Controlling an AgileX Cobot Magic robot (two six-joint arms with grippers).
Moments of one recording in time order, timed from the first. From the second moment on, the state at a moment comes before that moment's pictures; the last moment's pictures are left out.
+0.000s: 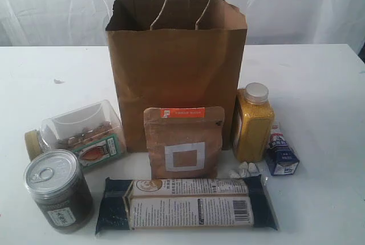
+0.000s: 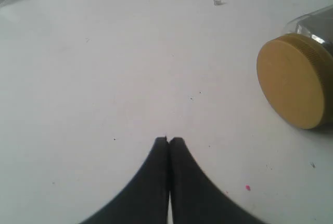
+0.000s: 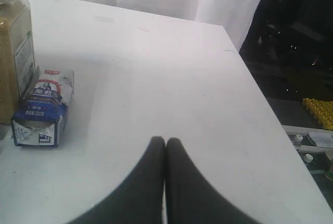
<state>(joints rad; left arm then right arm) 0.13 0.00 0.02 -0.01 0.40 0.13 -0.03 0.00 0.00 -0.13 0.33 -0.03</state>
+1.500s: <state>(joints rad) 0.13 0.00 0.02 -0.01 0.40 0.13 -0.03 0.00 0.00 -0.14 -0.49 0.02</state>
